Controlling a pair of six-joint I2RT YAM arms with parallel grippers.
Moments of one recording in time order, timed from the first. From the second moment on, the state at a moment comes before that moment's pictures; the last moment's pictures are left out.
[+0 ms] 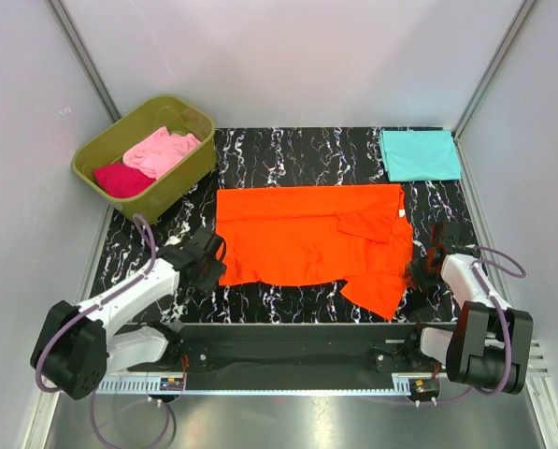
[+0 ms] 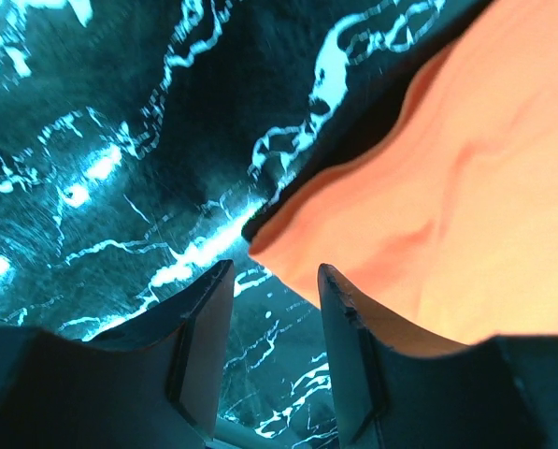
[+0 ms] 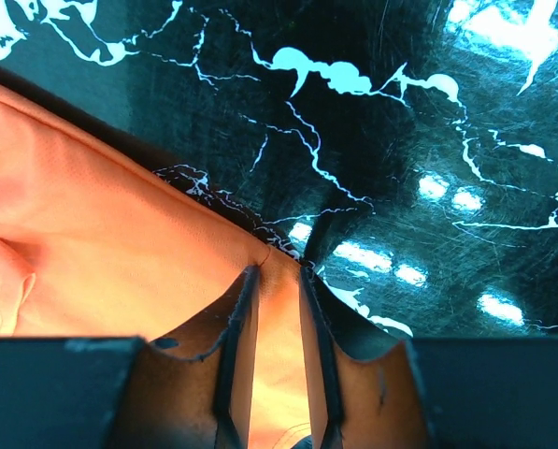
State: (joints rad) left arm -0.51 1.13 0.61 -0.73 -0.24 -1.50; right arm -0.20 1.18 0.56 -0.64 0.06 1.07
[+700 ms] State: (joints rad) left arm -0.57 1.25 0.61 -0.71 -0.26 -1.56; right arm -0.20 1.15 0.54 -0.62 0.06 1.06
